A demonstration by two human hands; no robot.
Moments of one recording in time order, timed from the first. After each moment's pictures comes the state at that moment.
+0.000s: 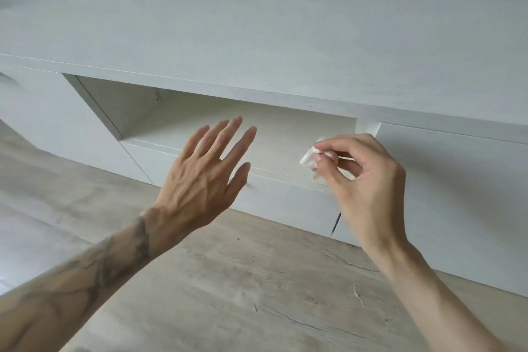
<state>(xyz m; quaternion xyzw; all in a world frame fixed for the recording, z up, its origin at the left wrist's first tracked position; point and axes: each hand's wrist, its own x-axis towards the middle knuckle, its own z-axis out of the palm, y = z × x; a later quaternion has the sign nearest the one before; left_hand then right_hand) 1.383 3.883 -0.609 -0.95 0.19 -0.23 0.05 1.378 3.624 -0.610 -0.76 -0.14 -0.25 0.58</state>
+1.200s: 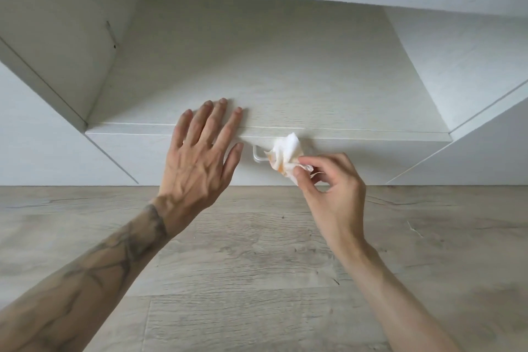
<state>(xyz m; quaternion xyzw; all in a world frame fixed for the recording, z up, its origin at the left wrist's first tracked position) 1.521 4.088 -0.776 -0.93 0.27 -0.23 -0.04 1.410 3.872 -0.765 -0.85 0.10 -0.26 0.45</state>
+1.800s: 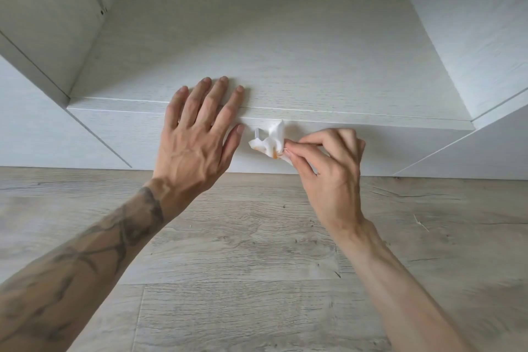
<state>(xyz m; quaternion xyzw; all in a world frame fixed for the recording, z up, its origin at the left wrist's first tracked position) 1.528 4.089 -0.793 -0.92 0.27 -0.29 -0.04 1.433 3.865 -0.791 -0.90 -0.06 -0.37 0.21</state>
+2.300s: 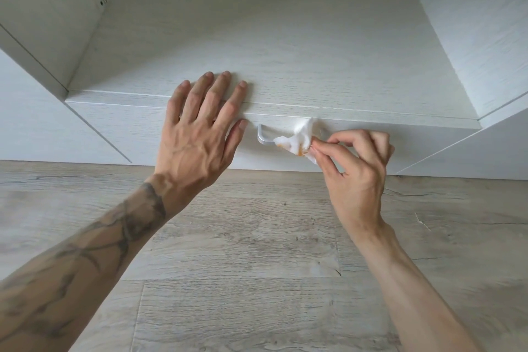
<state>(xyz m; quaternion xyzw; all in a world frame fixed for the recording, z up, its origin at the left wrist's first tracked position) 1.528 4.087 -0.795 -0.91 0.26 -0.30 -0.04 1.425 3.841 -0.795 -0.89 -0.01 -0.39 0.22</state>
